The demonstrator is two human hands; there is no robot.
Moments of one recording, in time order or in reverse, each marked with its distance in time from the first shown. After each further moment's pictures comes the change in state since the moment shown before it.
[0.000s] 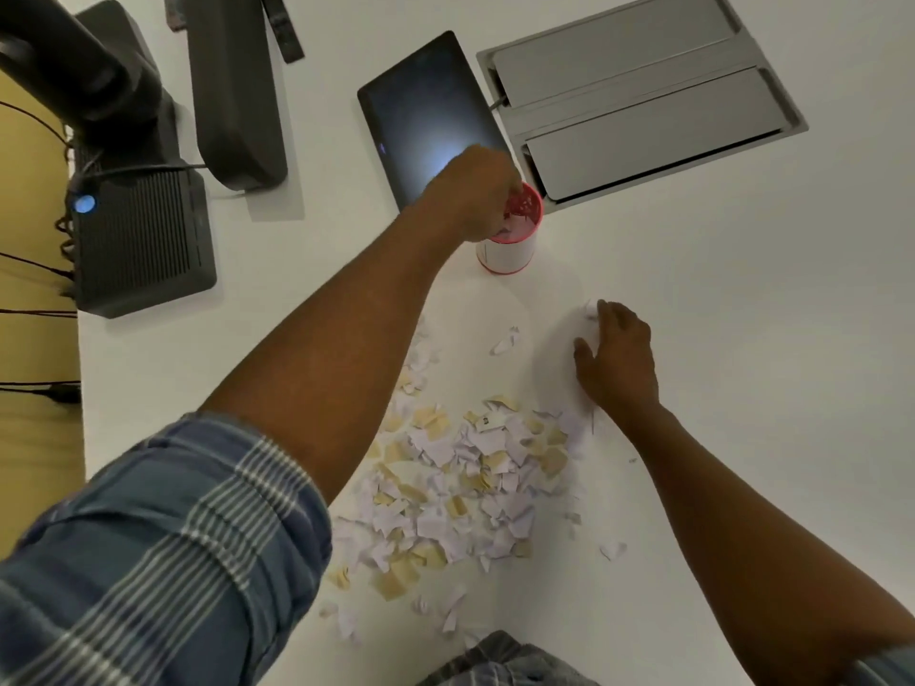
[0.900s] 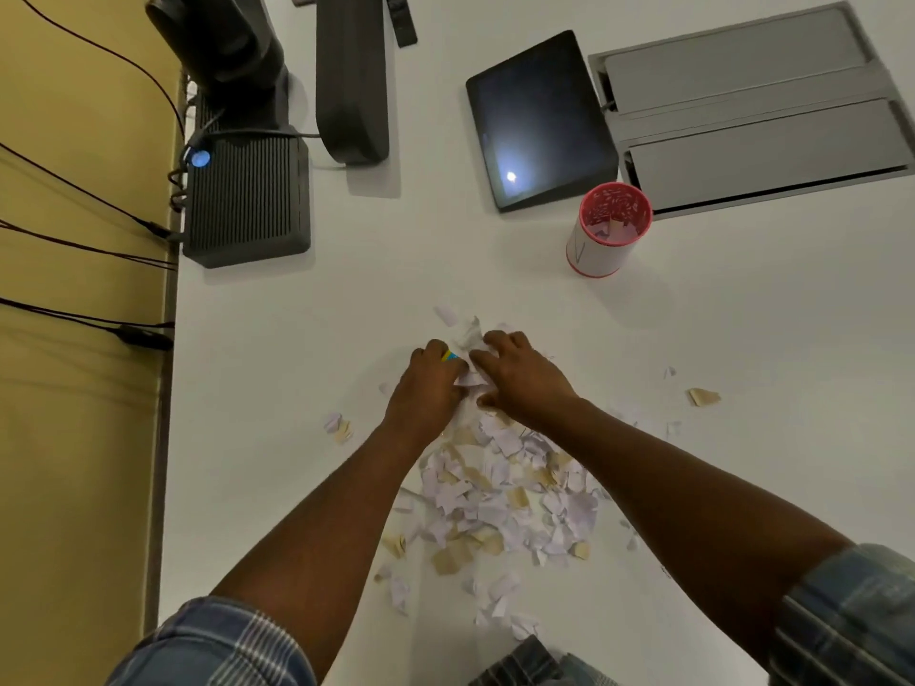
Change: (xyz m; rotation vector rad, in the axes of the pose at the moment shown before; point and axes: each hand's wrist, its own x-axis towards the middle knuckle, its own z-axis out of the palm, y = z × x) left_hand -0.213 -0.088 0.152 -0.237 0.040 -0.363; right_hand -0.032 -0.138 0.089 -0.362 -0.416 -0.762
